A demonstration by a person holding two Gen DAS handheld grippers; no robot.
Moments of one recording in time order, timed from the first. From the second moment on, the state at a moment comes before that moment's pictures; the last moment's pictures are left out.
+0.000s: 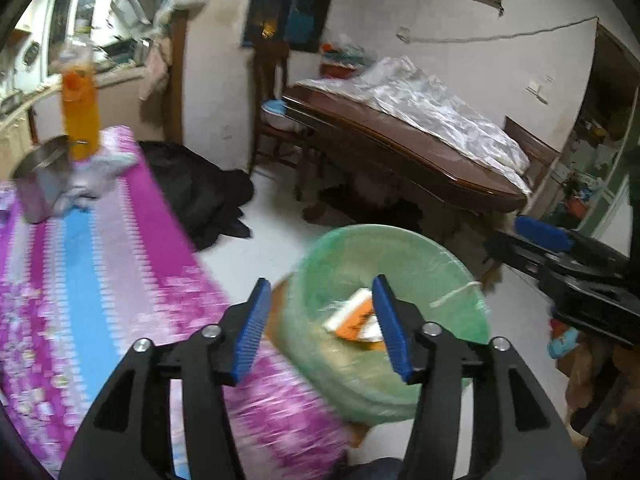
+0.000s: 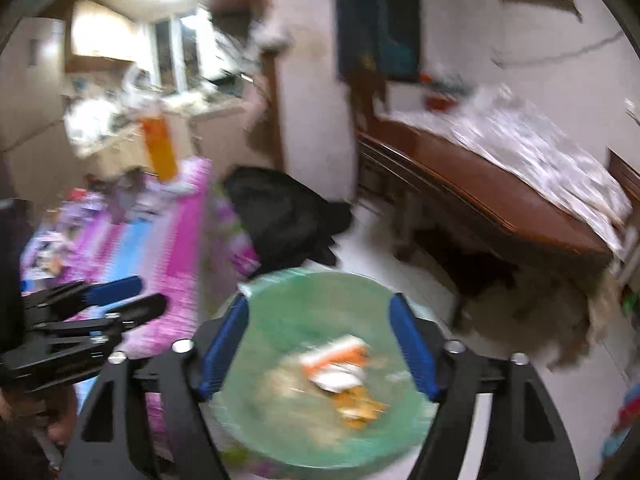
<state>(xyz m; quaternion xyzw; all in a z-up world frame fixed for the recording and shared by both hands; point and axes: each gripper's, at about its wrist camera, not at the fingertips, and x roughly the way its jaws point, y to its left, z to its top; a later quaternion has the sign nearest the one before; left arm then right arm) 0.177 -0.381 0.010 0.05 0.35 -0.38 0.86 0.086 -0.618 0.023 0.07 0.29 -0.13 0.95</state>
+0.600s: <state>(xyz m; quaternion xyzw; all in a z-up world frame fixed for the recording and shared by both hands) 0.266 0.036 0.014 -0.07 0.35 -0.03 0.94 0.198 -0.348 0.005 0.01 0.31 0.16 0.94</state>
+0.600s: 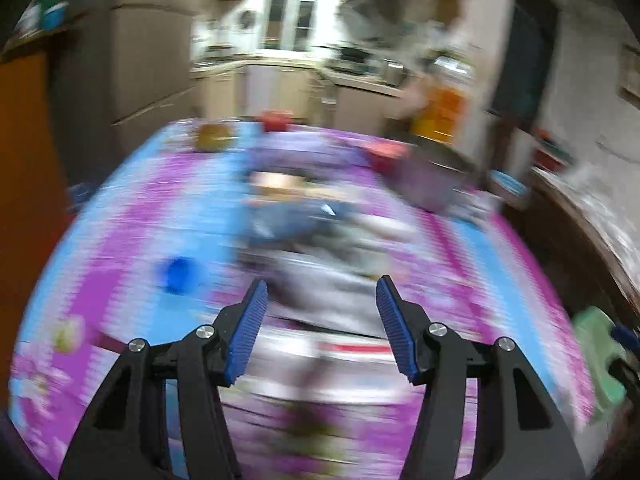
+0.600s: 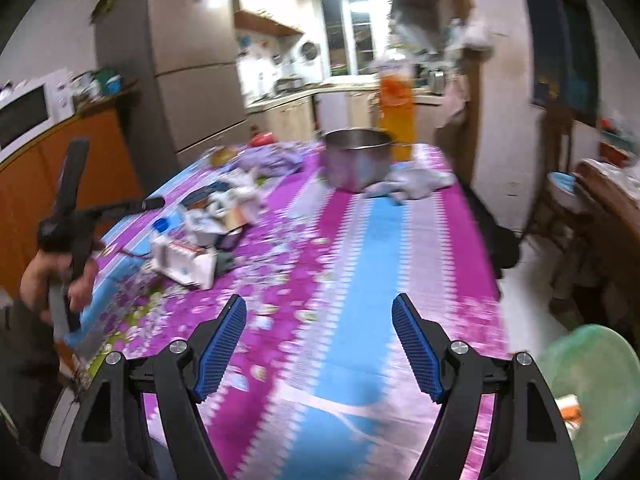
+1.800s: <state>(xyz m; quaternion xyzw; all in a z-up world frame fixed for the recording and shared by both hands) 0.335 0.116 -0.056 -0.01 0.42 0.01 0.91 0.316 -0.073 -0.052 -0.30 0.33 0.37 0.82</state>
